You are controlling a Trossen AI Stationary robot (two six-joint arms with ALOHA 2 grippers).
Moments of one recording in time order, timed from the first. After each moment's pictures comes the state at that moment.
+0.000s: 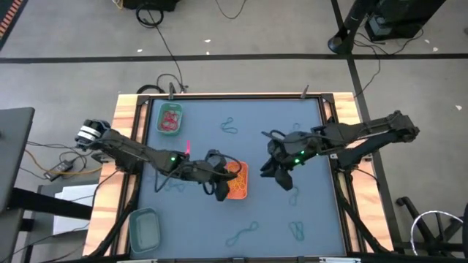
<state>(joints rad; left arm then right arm) -0.30 1.51 1.04 -0.04 -0.33 -0.68 0.21 1.30 1.25 -0.61 -0.11 0.60</state>
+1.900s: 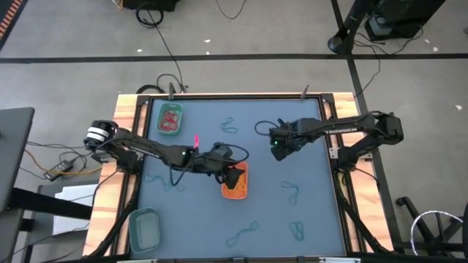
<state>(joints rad) -0.19 1.60 1.04 0.02 -0.27 -0.79 -0.16 1.47 0.95 -1.04 0.19 0.93</state>
